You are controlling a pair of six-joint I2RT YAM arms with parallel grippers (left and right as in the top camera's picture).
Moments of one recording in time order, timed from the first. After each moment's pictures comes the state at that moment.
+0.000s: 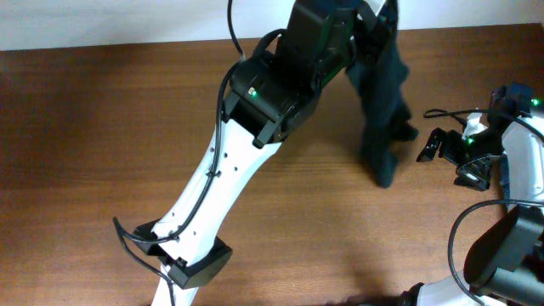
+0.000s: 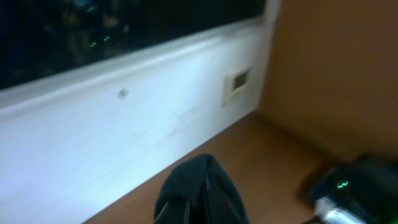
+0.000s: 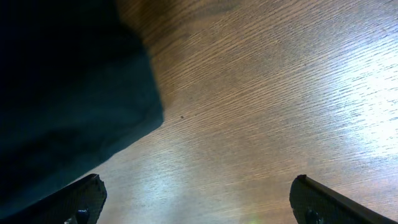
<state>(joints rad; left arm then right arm) -0.78 2.15 2.78 -0.84 -0.07 -0.02 -0.44 1.72 1.42 -1.30 -0.24 0.11</state>
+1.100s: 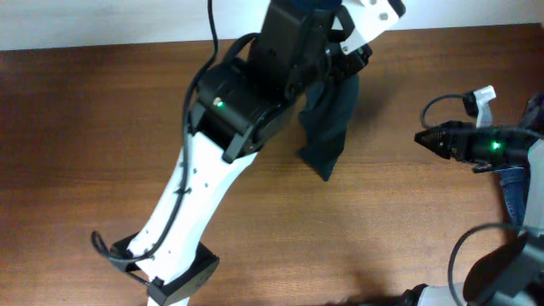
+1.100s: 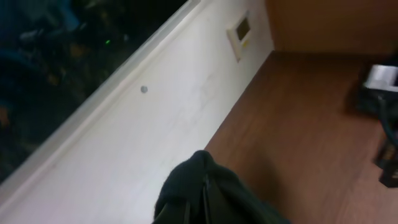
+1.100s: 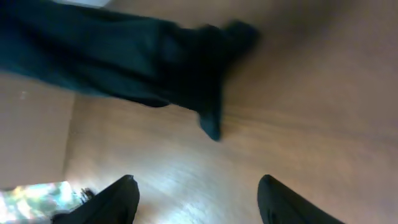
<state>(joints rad) -0.76 2.05 2.78 -1.04 -0.02 0.45 -0.54 1.61 1.42 -1.31 -0.95 -0.54</state>
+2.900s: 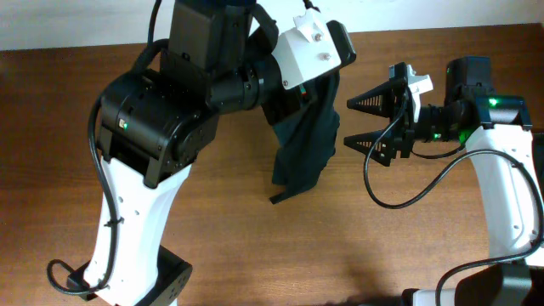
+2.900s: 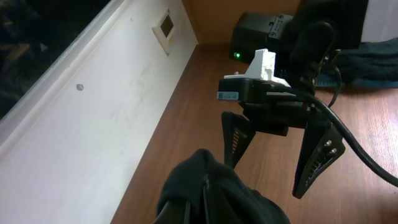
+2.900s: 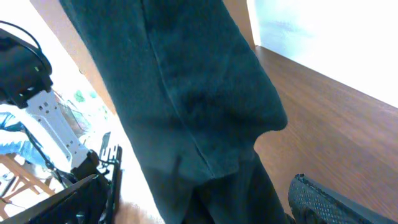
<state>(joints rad) -0.63 1.92 2.79 -1.35 0.39 0.56 -0.13 1.55 1.46 -1.17 -1.41 -0.95</state>
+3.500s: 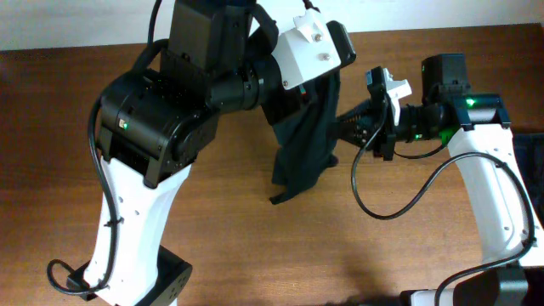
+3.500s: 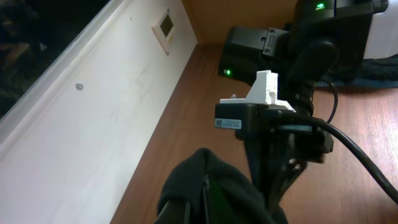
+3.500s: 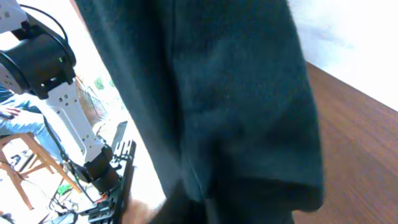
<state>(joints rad) -0.63 1.92 2.79 -1.35 0.39 0.56 -0.02 1.55 1.46 -1.12 -1.42 -0.94</state>
